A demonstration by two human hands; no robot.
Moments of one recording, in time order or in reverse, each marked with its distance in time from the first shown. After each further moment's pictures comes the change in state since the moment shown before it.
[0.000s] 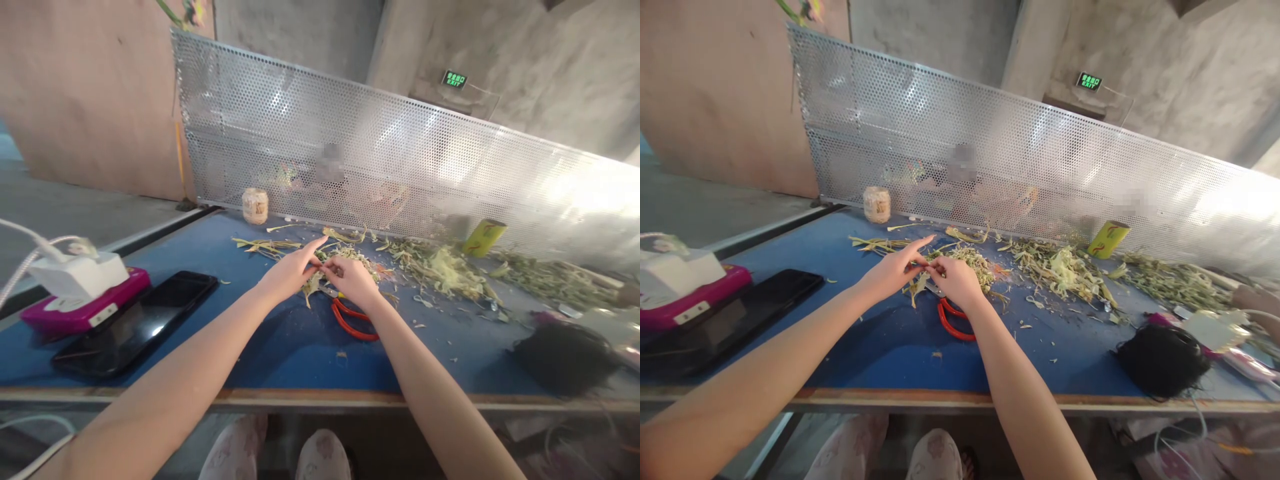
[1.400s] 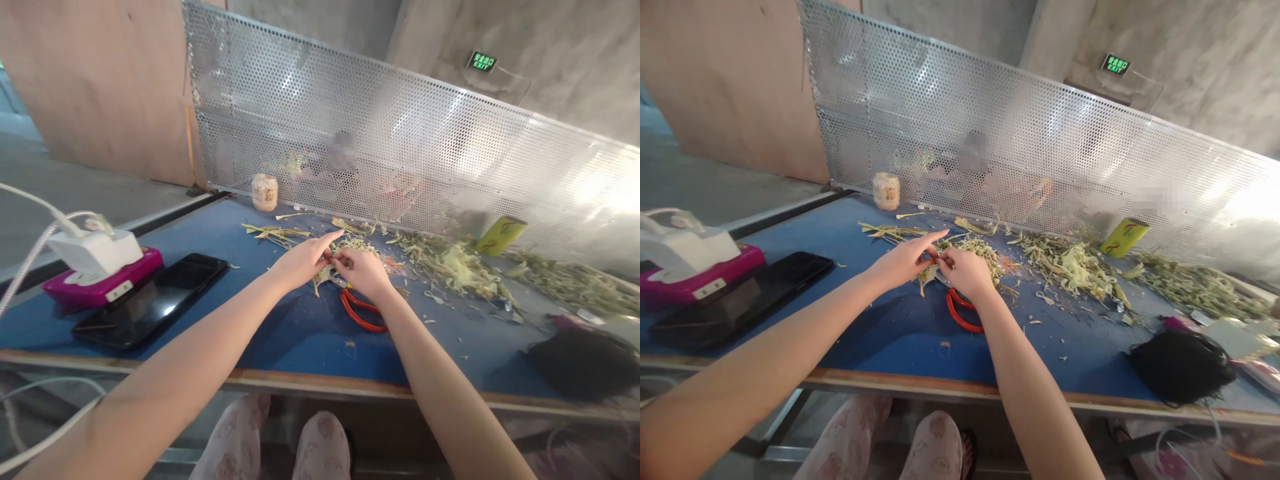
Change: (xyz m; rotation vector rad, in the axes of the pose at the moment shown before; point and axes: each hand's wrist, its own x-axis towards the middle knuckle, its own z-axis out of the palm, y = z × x) left_hand 0.001 -0.002 0.004 0.075 -0.048 0.066; right_hand 0.000 0.000 -0.003 -0.187 -0.036 -0.015
